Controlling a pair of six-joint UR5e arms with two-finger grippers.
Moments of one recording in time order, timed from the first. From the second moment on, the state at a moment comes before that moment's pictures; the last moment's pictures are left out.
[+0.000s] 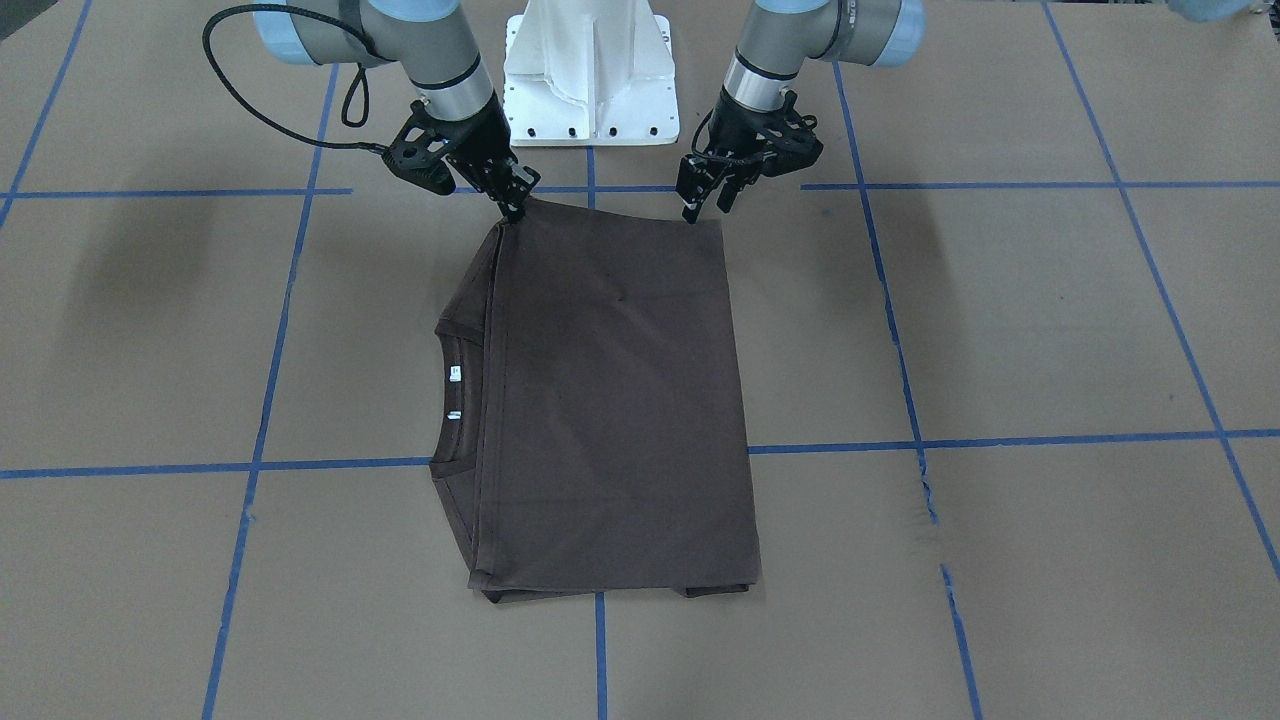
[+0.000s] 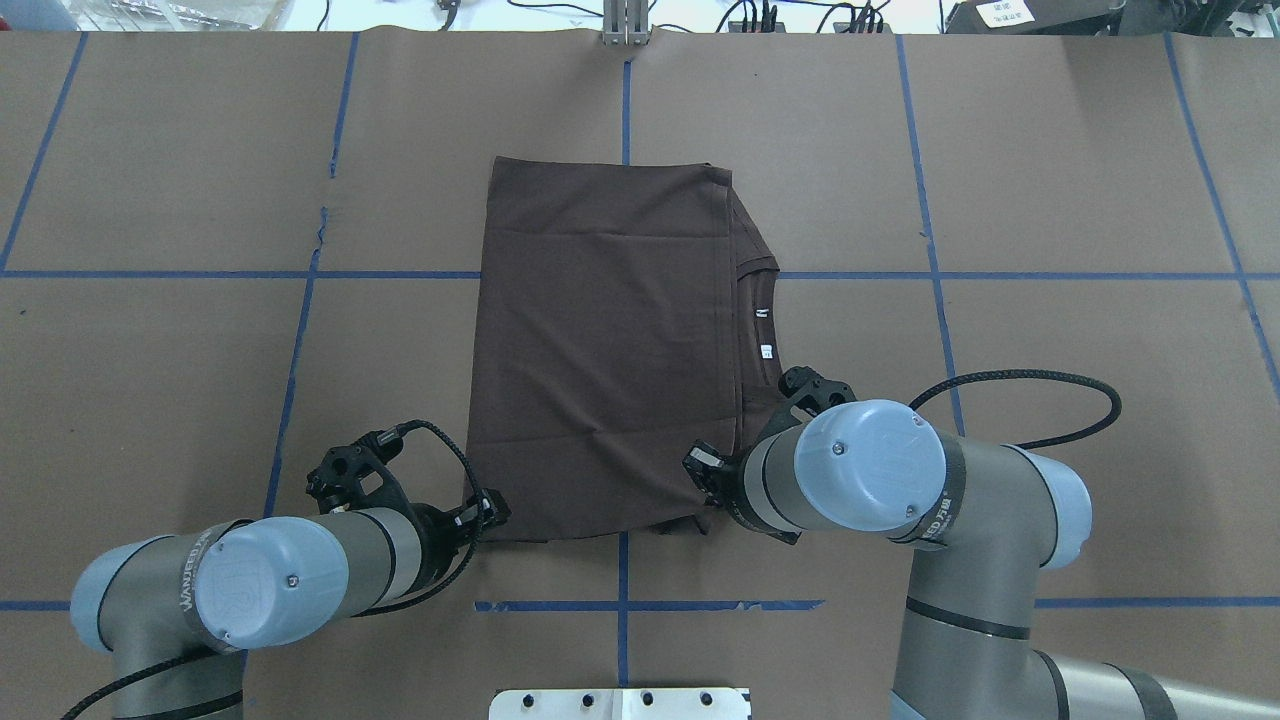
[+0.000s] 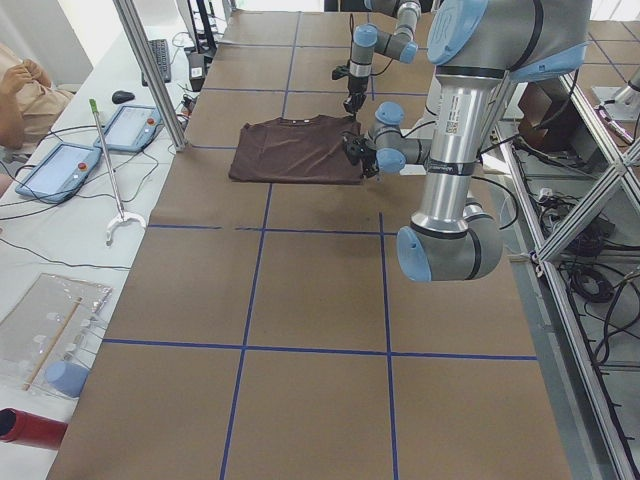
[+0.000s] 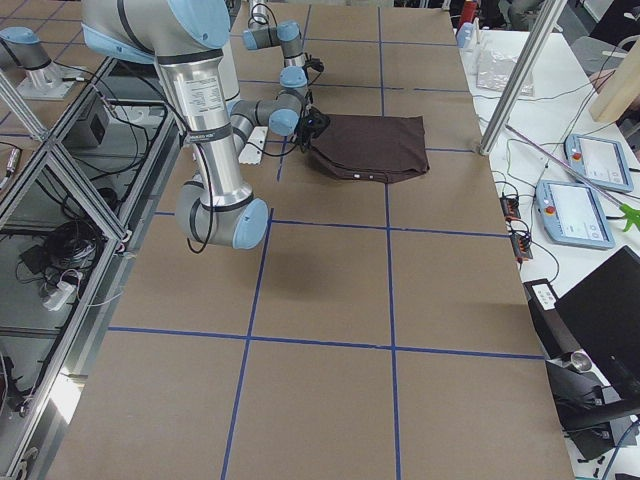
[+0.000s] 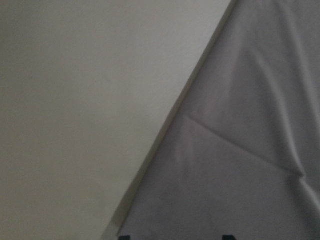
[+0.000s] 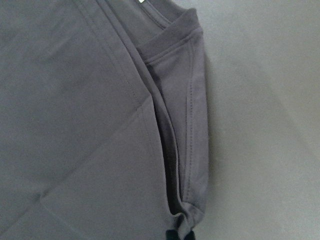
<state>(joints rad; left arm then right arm) -0.21 -1.83 -1.96 -1.95 -1.51 -1.97 0.32 -1.17 1.96 -1.41 1.73 2.00</state>
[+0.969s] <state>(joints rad) -0.21 -1.84 -1.92 -1.93 -1.50 -1.96 0.32 -1.17 1.97 -1.41 1.74 2.00</state>
